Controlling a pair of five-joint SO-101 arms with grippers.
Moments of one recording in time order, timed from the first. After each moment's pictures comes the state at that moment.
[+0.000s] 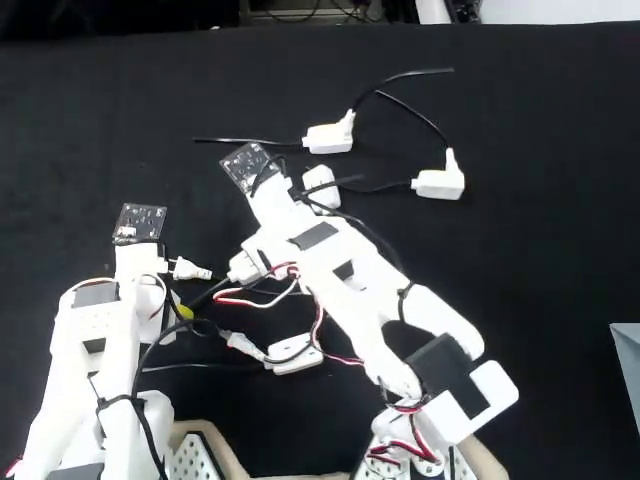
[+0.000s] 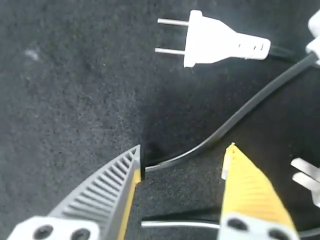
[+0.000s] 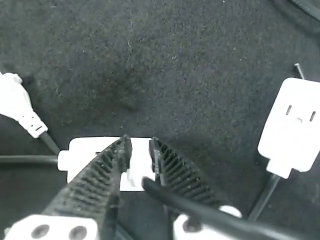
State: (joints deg) left arm -15.4 -39.3 69.7 53.6 -16.7; right arm -32.8 3.1 37.6 30.1 6.5
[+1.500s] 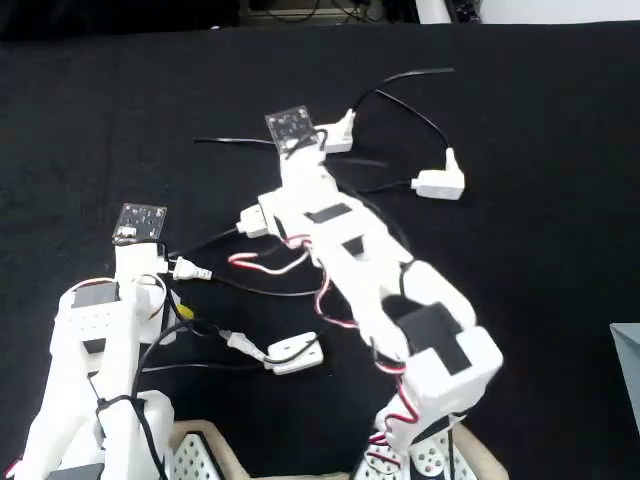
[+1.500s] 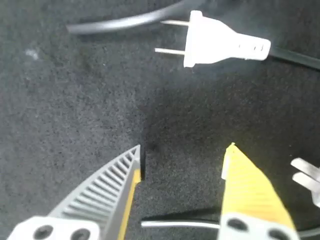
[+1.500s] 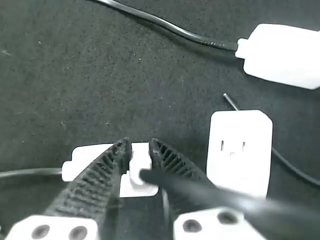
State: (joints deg) left arm -15.4 -39.3 69.7 53.6 -16.7; right arm -25.7 13.1 29.1 19.0 -2.9
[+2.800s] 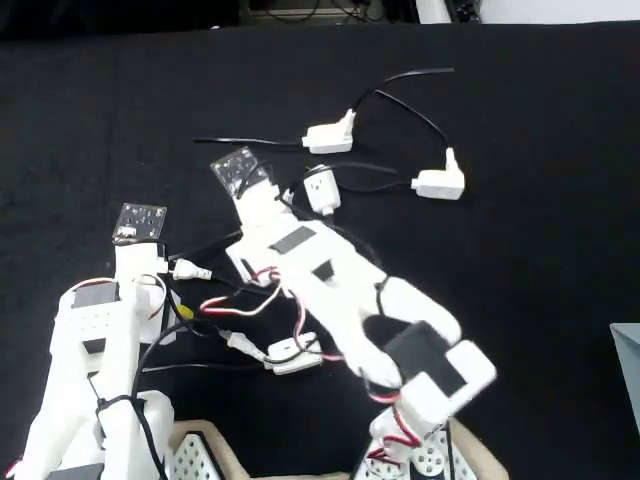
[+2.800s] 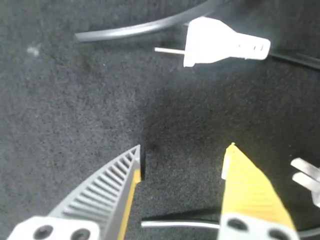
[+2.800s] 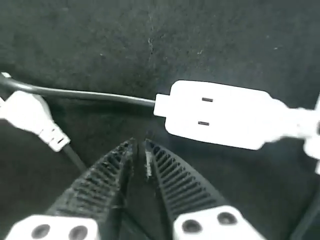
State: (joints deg) left arm -15.4 -39.3 69.7 53.6 -16.7; right arm -36.6 9.4 32.8 28.8 -2.5
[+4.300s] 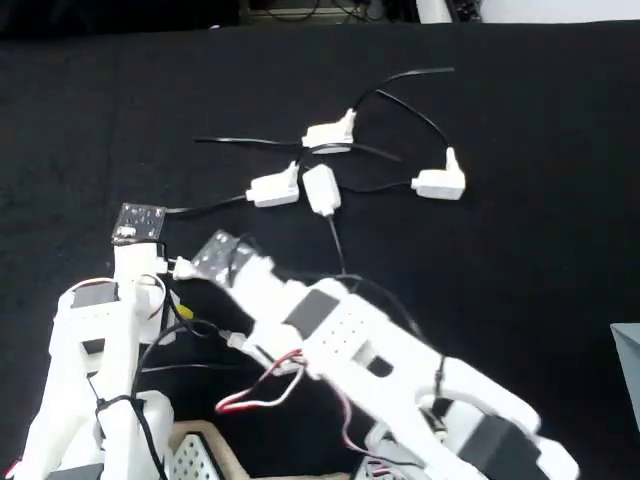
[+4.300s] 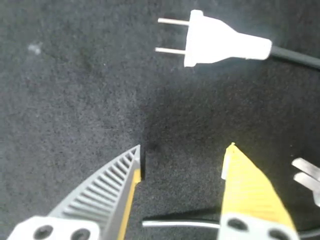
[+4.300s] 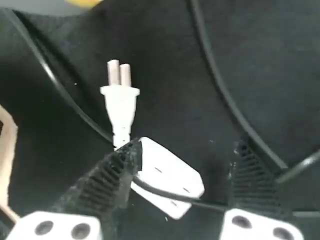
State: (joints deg) left arm -16.4 -39.3 69.7 53.6 -16.7; right arm -50.3 -24.3 53.3 55.3 4.7
